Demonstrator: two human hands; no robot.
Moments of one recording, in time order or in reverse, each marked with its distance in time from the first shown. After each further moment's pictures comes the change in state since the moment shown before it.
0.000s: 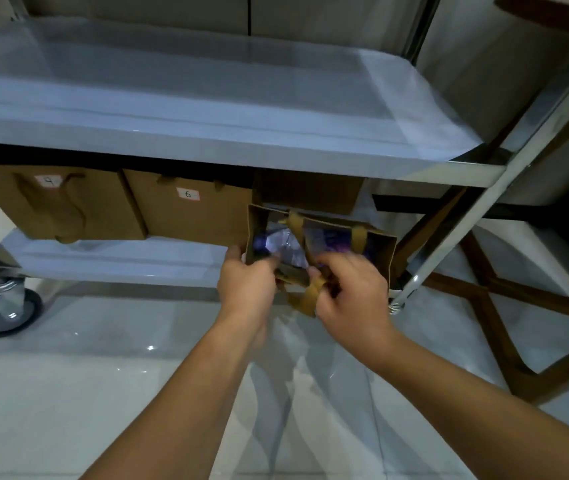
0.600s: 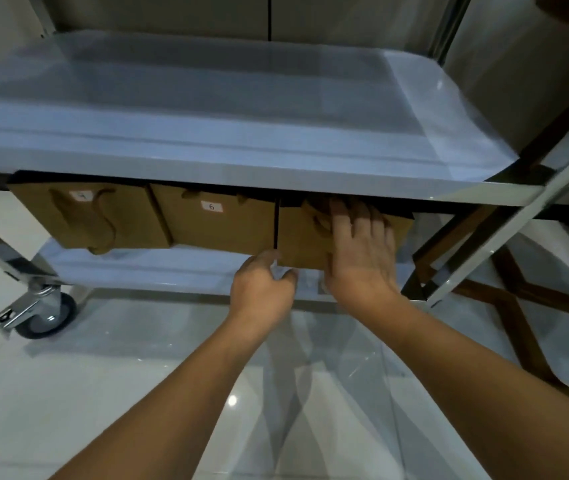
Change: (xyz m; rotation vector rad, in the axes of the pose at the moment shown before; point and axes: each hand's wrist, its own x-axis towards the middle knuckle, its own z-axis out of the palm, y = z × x) left_hand 0.012 0.022 -0.021 0.802 -0.049 0.242; right_hand 0.067 -0.024 0.008 -0.471 -0.269 0.159
